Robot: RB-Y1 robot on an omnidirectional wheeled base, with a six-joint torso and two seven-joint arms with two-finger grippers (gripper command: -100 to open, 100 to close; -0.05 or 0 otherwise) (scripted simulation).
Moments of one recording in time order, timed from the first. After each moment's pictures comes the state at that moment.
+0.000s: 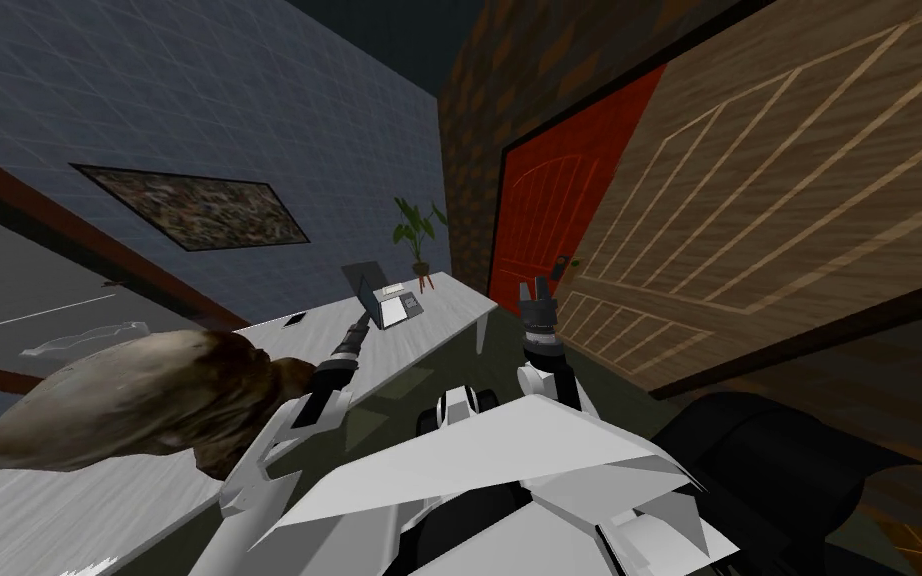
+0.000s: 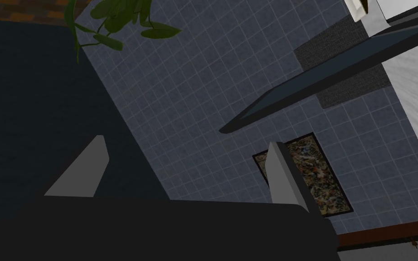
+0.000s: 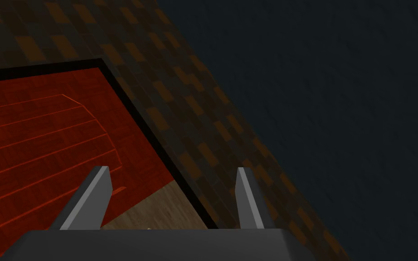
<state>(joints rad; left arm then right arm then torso) 0.21 0.41 0.07 -1.93 -0.24 -0.01 -0.02 0.53 0.04 0.03 -2.36 0.01 -0.59 0.09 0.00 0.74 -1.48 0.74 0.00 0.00</state>
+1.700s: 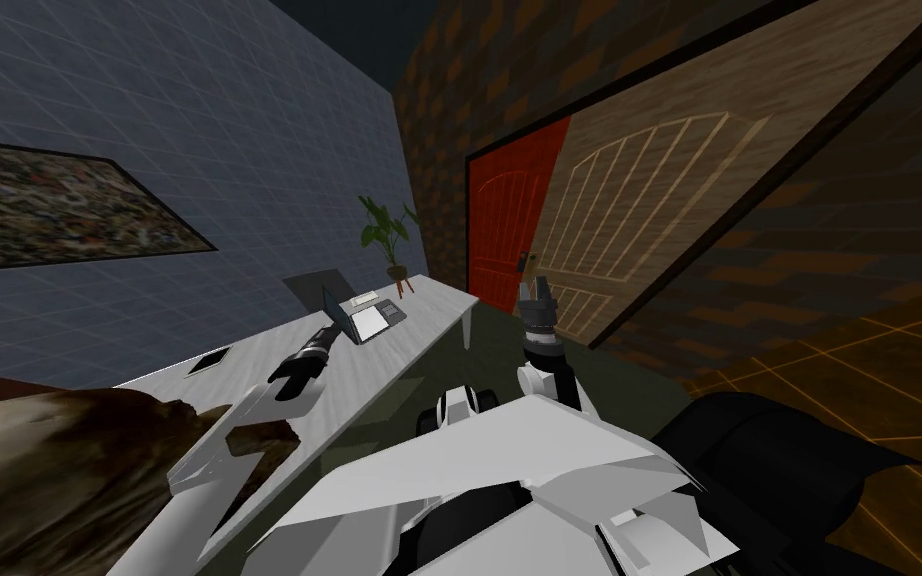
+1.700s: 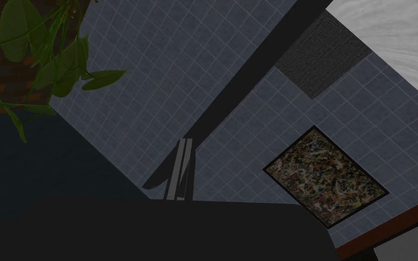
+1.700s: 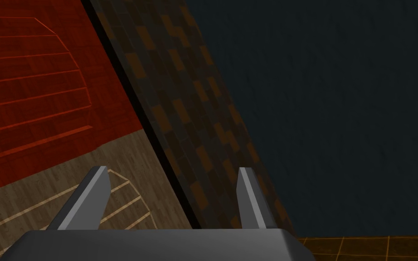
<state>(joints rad) 0.08 0.65 0.13 -1.73 -0.32 0.27 -0.01 0.53 0.04 0.03 -2.36 0.01 -0.59 0.09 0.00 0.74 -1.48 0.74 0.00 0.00</state>
